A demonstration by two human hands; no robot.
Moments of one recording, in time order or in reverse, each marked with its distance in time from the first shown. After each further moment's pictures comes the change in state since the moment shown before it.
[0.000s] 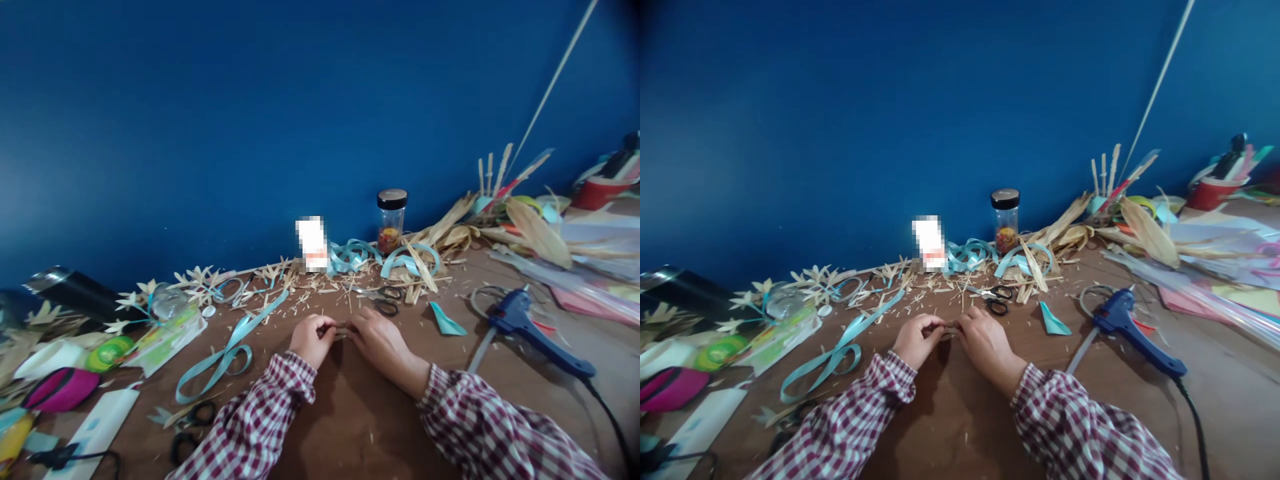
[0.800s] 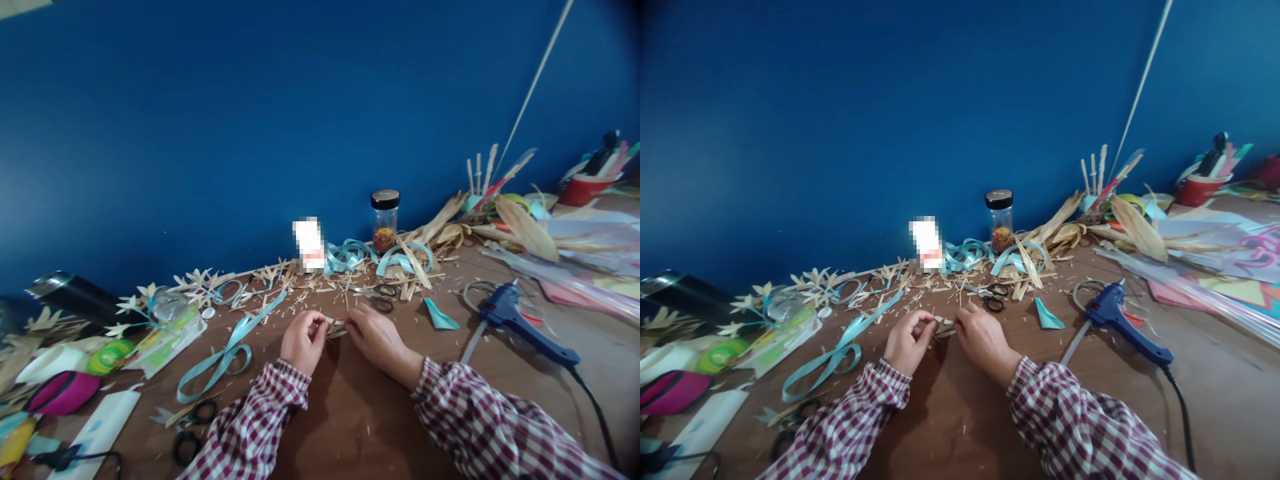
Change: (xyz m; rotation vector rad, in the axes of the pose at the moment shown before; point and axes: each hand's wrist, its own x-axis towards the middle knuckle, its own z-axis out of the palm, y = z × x) left_hand -0.014 0.006 -0.008 0.112 0.192 0.109; right_hand -0.002 -0.003 -0.006 0.063 0.040 0.037
